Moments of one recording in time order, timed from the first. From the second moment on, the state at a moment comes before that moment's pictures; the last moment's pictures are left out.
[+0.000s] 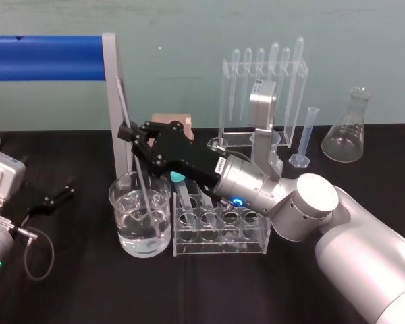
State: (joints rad) left arm -0.20 0.60 0.45 -1.41 -0.25 -0.12 0.03; right arm 0.58 0.16 -0.57 -1.06 0.62 -0.31 0.86
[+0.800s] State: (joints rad) left arm -0.20 0.60 0.45 -1.41 -0.25 -0.12 0.03; right arm 0.58 0.16 -0.57 -1.04 0.62 -0.32 0.87
